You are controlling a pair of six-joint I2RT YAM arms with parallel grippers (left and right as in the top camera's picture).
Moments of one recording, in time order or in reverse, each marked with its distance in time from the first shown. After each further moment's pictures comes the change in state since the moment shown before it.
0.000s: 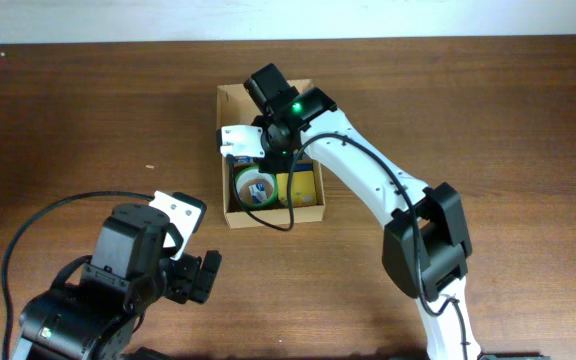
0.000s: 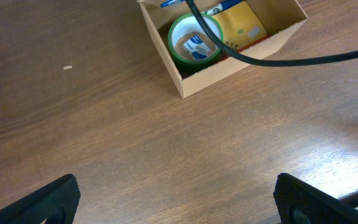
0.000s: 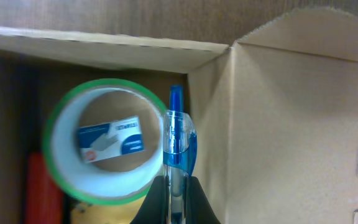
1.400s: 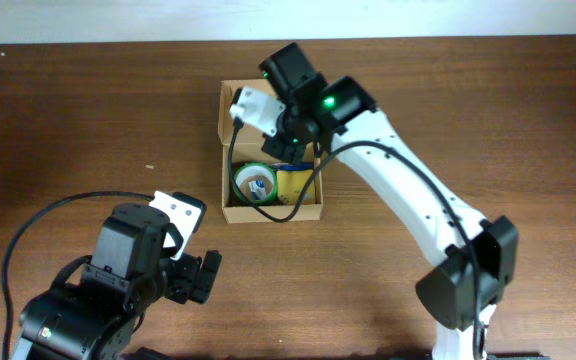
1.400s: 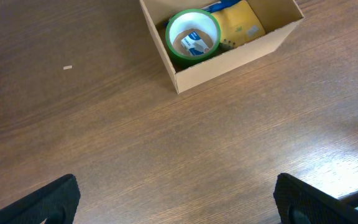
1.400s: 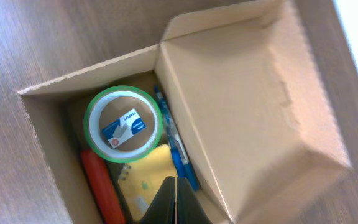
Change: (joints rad) left arm 0.000 0.000 0.000 0.000 0.000 0.000; right arm -0.023 -0.223 0.008 -0.093 0.093 0.457
